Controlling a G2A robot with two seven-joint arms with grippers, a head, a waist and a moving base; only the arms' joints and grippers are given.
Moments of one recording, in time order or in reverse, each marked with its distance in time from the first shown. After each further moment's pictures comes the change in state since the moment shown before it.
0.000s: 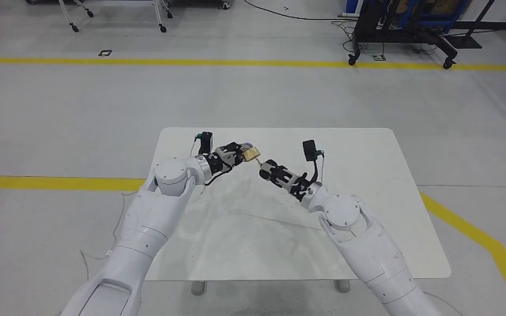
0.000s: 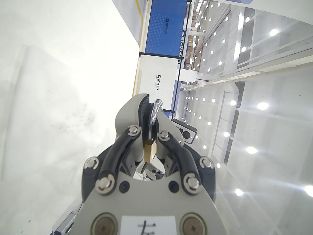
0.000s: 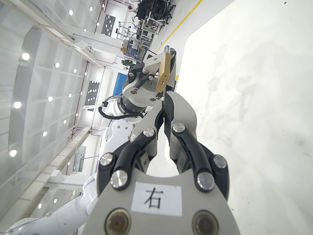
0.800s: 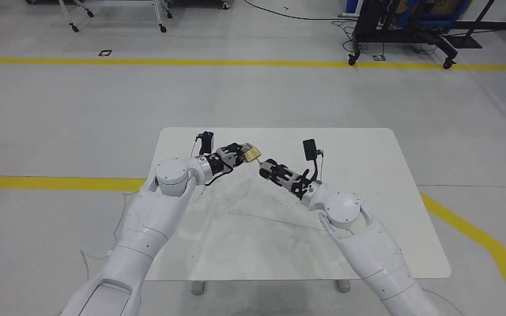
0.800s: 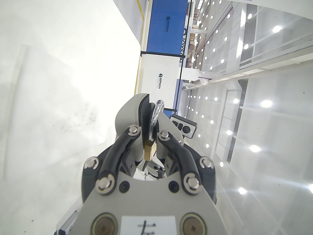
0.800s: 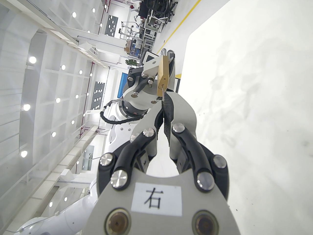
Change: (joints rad) left arm 0.001 0.000 0.009 -0.007 0.016 -0.007 -0.006; right arm 0.019 -0.008 0.003 0.040 0.037 -0.007 0.009
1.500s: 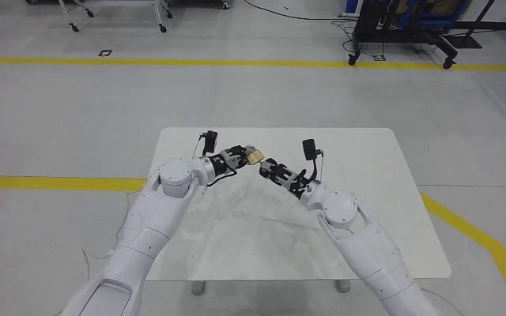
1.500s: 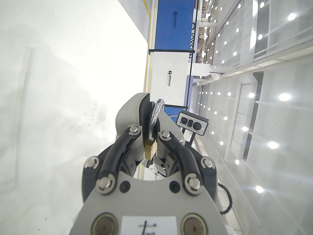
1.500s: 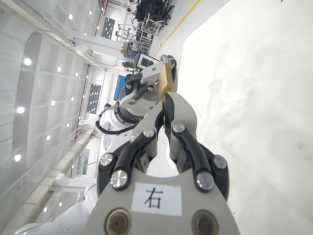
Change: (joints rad) left arm 0.000 0.001 0.030 -0.024 0.075 -0.016 -0.007; right arm -0.001 -0.006 -0.007 -0.004 -0.034 0.012 -0.039
